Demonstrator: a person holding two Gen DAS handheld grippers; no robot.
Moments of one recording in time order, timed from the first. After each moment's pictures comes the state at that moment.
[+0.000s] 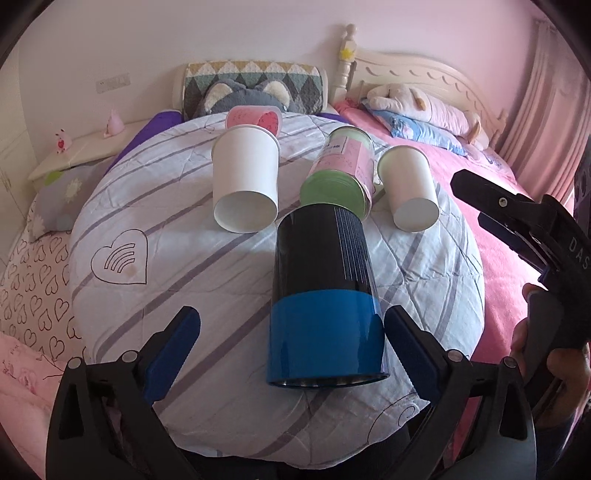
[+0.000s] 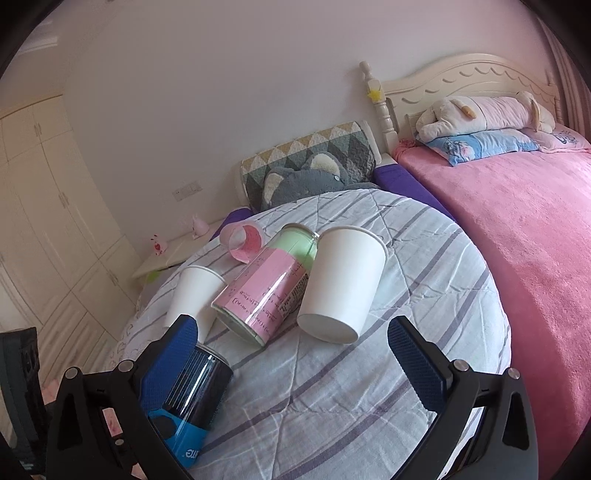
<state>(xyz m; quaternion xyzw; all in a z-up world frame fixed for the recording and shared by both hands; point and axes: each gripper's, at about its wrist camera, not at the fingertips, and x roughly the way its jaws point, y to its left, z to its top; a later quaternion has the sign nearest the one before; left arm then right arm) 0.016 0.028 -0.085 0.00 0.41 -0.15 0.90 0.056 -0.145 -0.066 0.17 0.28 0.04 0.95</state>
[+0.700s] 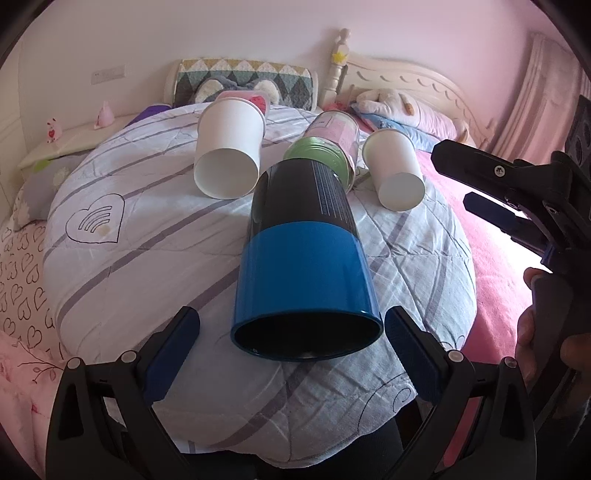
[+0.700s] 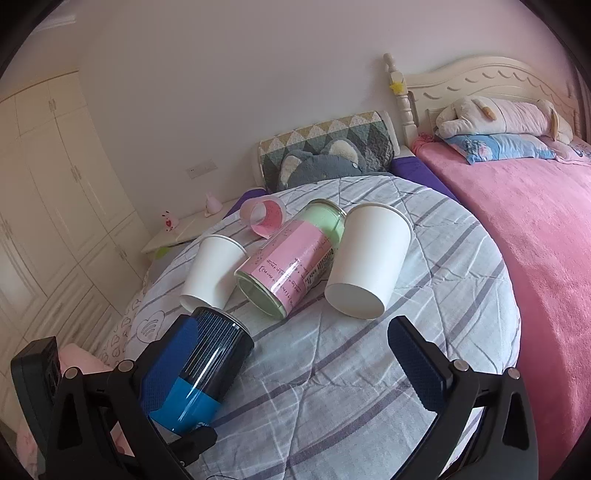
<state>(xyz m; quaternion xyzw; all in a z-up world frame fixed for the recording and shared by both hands) -0.001 0.026 -0.111 -0.03 0.41 -0.18 0.89 0.045 -0.126 -0.069 0.13 0.30 0.07 0.94</state>
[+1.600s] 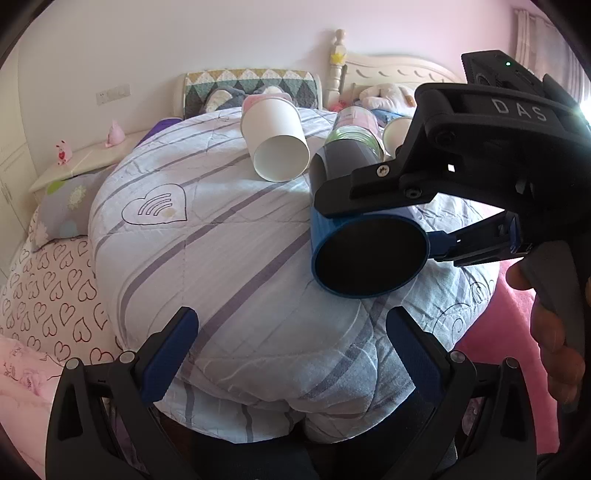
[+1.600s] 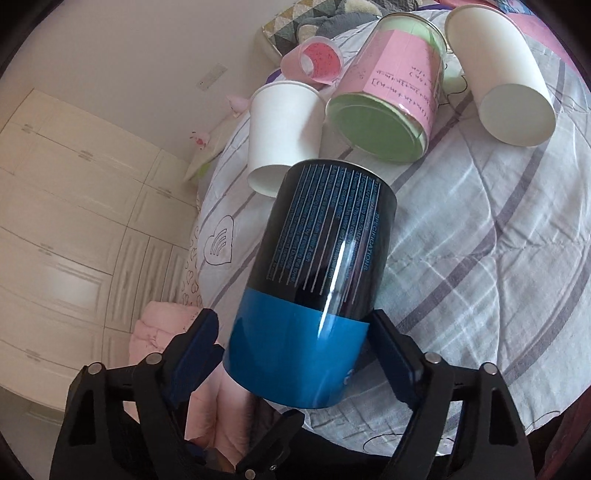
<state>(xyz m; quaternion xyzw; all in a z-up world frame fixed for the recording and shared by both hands) -0.026 0.073 -0.119 0.02 0.39 -0.17 0.90 0.088 -0.048 -0.126 0.28 0.51 0.18 0.79</state>
